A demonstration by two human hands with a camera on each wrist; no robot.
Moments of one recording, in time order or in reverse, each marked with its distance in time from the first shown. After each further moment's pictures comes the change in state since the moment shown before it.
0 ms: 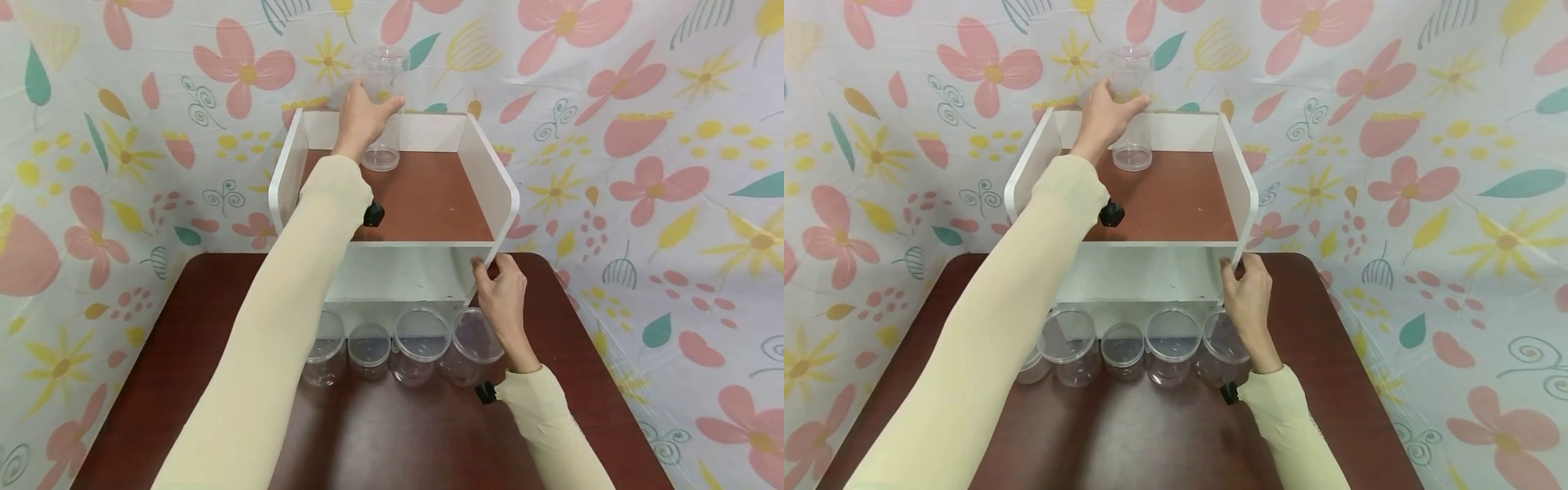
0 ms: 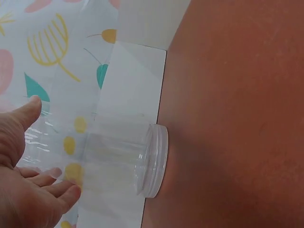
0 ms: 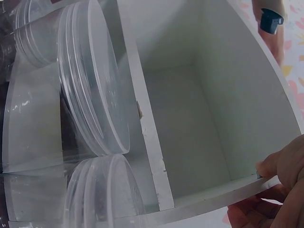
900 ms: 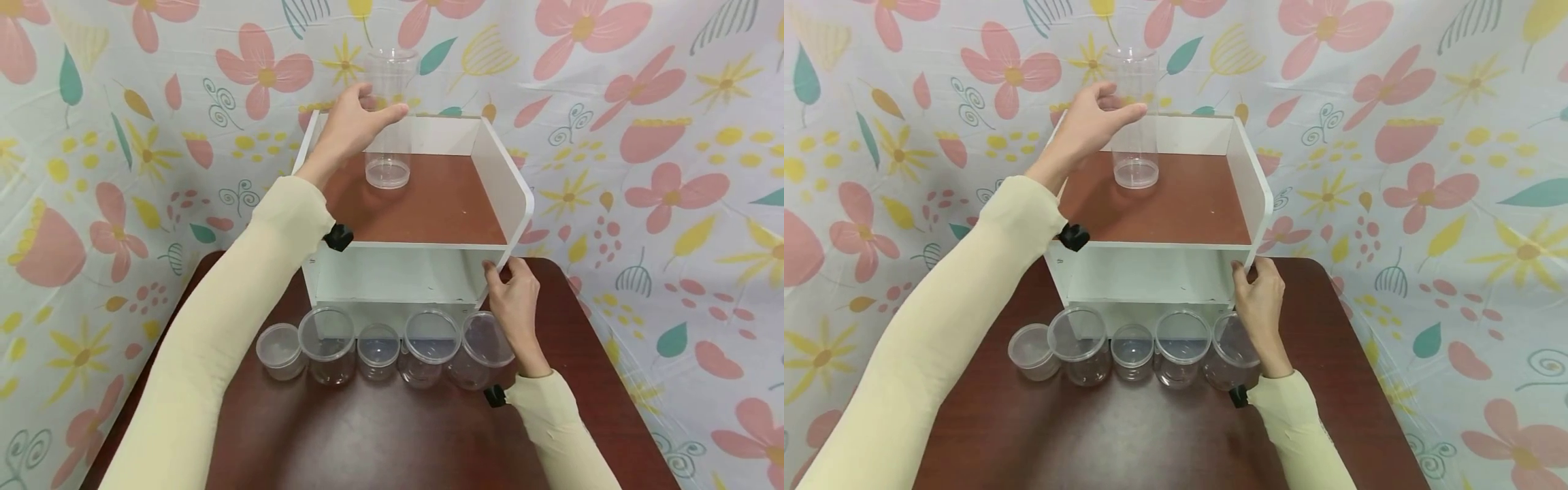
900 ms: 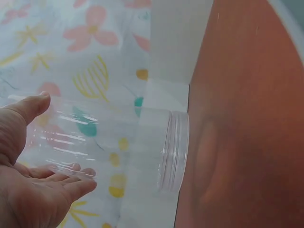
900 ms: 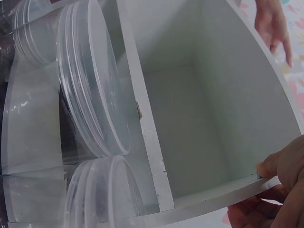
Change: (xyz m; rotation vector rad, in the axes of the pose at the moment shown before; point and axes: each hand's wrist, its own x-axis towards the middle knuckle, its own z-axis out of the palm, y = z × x) left_hand -0.052 -0.010 -0.035 -0.118 -0.124 0.121; right_hand 0.004 0.008 -0.008 -0.016 0.015 0.000
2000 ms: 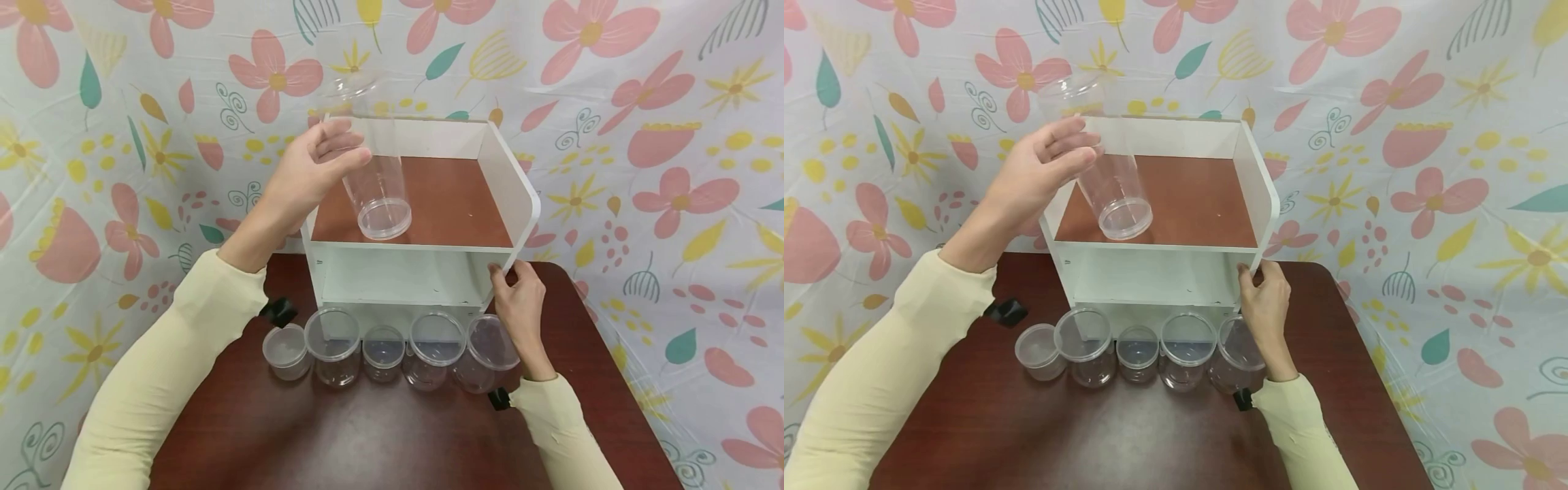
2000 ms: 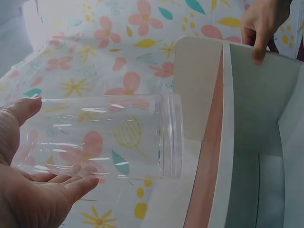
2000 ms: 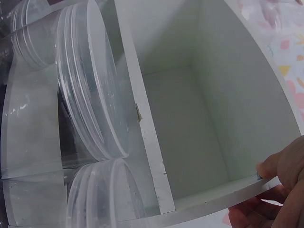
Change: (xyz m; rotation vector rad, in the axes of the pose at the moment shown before) left_hand -0.102 -0.028 -0.029 -0.341 -0.034 0.188; right_hand -0.001 0.001 0.001 0.018 0.000 -0.003
